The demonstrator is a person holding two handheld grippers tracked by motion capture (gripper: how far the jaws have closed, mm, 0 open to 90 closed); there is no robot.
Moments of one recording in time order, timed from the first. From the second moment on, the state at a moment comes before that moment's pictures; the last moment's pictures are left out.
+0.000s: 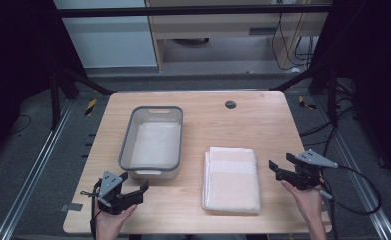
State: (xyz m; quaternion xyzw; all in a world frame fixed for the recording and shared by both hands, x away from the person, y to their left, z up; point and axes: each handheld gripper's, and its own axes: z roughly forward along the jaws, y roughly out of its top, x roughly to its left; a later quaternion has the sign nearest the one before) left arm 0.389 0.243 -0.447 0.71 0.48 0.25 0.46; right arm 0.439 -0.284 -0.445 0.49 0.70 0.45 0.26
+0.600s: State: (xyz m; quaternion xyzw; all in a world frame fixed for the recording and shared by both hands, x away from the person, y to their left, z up) left arm 0.405 0.222 -0.426 0.71 0.46 0.25 0.47; right arm 0.458 -0.280 -0.425 0.49 0.69 0.46 0.25
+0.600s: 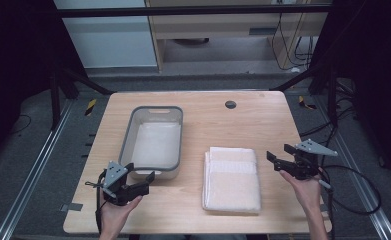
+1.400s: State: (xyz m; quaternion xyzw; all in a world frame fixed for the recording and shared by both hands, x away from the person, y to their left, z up) left arm 0.418 0.157 -0.419 0.74 0.42 0.22 0.48; right arm 0.473 -0.262 -0.413 0.47 0.71 0.47 0.22
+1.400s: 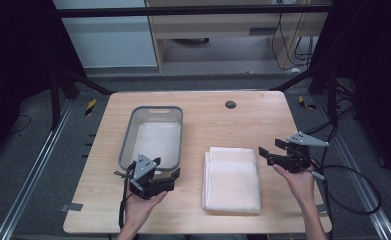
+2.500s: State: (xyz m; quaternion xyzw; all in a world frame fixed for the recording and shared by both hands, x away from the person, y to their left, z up) left arm 0.417 0.092 -0.454 0.80 0.38 0.16 0.44; right arm 0.478 -0.241 -0.442 0.47 0.75 0.44 0.18
